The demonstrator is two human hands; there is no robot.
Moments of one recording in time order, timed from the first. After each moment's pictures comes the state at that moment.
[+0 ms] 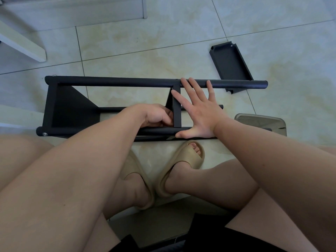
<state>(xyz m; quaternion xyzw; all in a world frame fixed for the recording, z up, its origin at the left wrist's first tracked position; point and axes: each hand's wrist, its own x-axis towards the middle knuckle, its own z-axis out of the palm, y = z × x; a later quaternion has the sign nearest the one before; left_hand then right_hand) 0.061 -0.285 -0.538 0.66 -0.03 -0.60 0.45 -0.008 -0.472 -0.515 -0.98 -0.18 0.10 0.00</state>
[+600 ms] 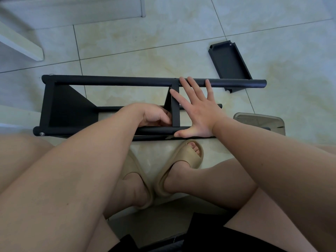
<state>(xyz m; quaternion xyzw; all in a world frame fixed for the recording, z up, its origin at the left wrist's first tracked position) 0.063 -0.281 -0.539 0.63 -0.02 -0.65 0.42 -0.007 -0.472 -0.514 -0.98 -0.18 0.11 0.01</state>
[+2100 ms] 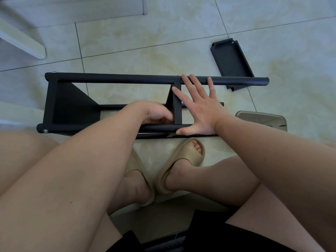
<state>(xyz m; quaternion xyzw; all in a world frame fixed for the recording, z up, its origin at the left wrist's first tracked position) 0.063 -0.285 -0.537 0.68 -0.02 -0.62 0.38 -0.007 -0.473 -0.516 -0.98 -0.18 0.10 0.00</state>
